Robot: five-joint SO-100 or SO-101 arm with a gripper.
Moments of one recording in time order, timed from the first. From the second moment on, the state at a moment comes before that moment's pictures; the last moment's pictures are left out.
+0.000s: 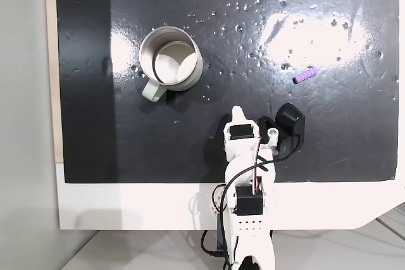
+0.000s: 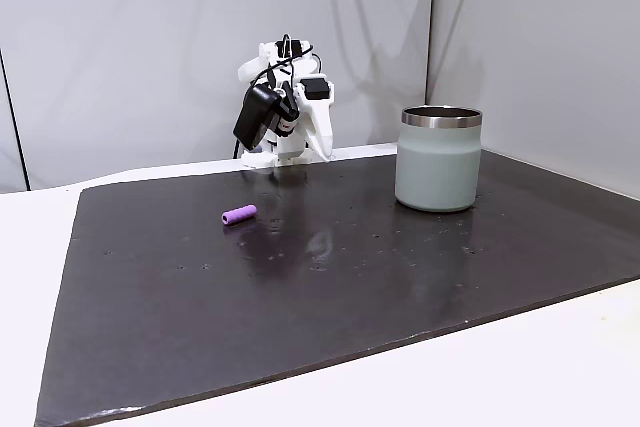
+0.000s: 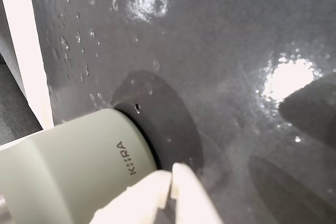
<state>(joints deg) -3.3 189.4 174.2 56.6 -2.9</state>
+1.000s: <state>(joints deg) -0.5 180.1 166.3 58.3 0.4</state>
